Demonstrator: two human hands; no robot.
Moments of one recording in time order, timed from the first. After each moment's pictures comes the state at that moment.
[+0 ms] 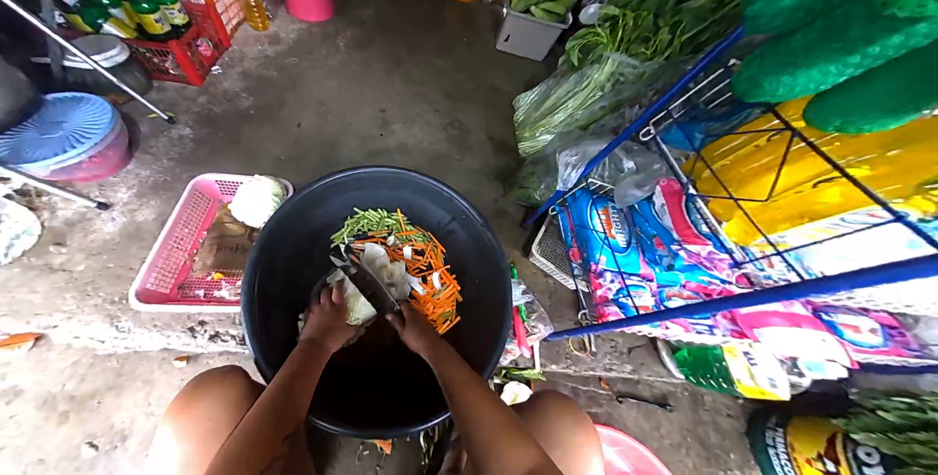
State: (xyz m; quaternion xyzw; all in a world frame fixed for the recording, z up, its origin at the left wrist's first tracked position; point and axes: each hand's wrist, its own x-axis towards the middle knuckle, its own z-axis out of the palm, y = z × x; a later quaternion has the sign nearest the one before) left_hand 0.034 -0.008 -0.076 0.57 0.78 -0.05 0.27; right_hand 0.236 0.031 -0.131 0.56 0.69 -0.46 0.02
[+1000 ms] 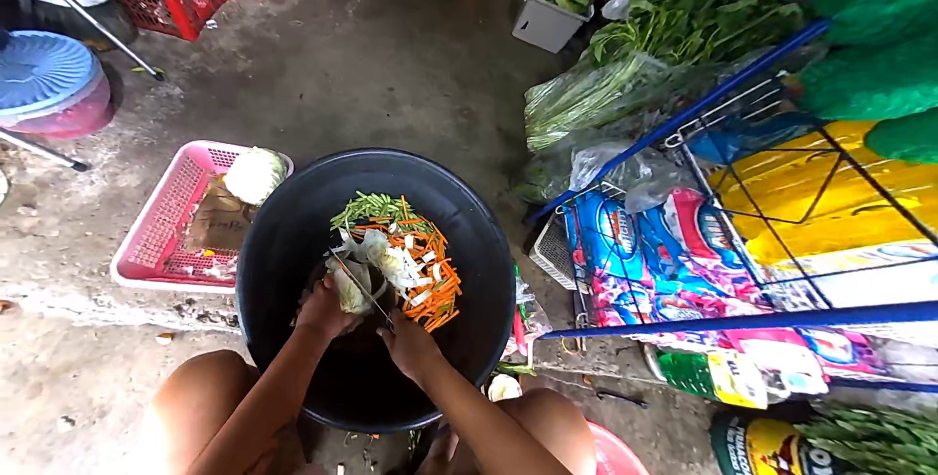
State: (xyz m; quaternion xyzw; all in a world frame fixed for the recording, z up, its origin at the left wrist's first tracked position) left_hand 0.028 -0.002 -0.077 0.50 0.79 -0.09 0.33; right_hand 0.213 -0.012 -0.065 0.57 0.70 -0.40 0.17
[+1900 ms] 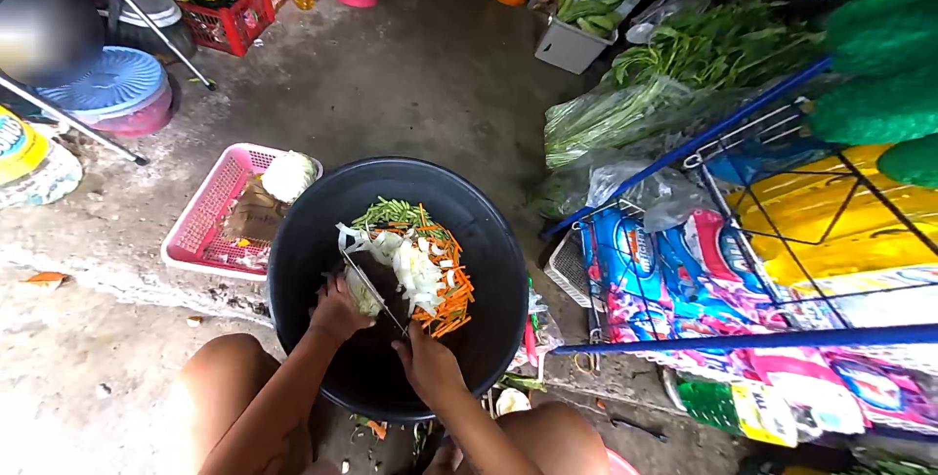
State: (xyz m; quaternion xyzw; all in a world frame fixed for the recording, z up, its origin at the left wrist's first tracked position) left_hand 0.023 -0.033 -0.062 0.48 0.81 0.01 0.35; right_hand 0.221 -0.053 -0.017 0.57 0.73 -0.34 0.15
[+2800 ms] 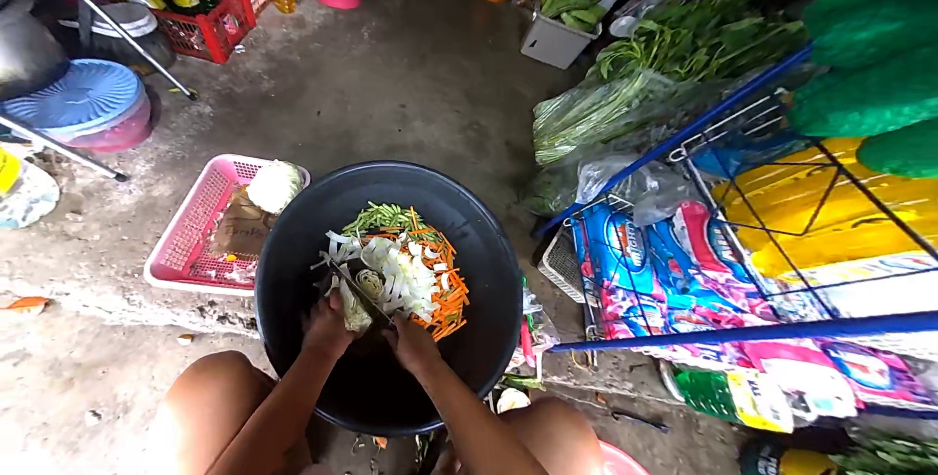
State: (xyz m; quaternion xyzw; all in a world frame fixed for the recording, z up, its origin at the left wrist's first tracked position) left_hand 0.029 -0.037 -0.080 0.50 0.81 -0.04 0.29; right_hand 0.211 -0.006 -0.102 0.57 0.72 -0.37 0.13
